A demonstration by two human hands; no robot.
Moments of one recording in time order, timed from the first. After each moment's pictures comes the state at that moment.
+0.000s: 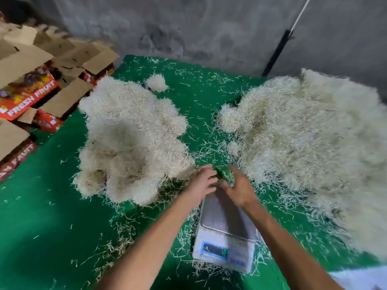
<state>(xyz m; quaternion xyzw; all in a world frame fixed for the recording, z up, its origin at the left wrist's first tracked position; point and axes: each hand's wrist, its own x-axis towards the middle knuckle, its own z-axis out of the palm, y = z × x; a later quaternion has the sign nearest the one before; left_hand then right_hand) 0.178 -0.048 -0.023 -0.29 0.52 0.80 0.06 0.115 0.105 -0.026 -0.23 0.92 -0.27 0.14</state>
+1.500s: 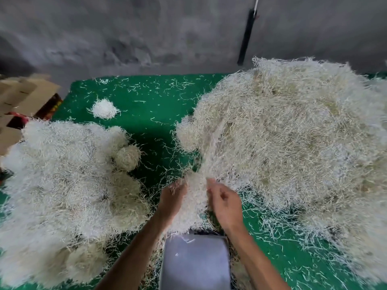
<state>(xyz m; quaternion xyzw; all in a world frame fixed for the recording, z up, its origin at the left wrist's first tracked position) 0.040 -0.019 -0.054 -0.24 0.75 0.62 -0.03 0.007 0.153 -0.052 -0.04 0.73 -0.66 0.17</state>
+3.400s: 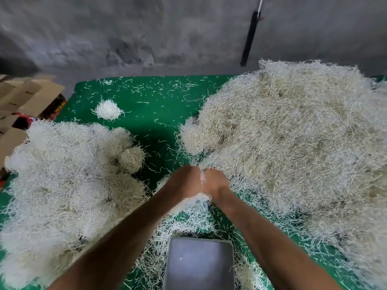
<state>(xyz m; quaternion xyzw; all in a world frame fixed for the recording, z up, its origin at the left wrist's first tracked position) -0.027 -0.025 -0.009 -0.02 0.97 0.21 0.15 -0.086 0.088 -0.059 -0.24 0.93 -0.14 0.23</state>
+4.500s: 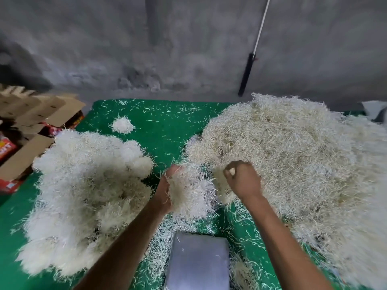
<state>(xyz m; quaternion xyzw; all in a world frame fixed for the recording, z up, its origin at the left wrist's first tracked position) 0.064 -0.042 0.032 -0.17 0.56 0.81 -0.02 -0.043 0.169 0.053 -0.16 0.95 -0.26 -0.03</state>
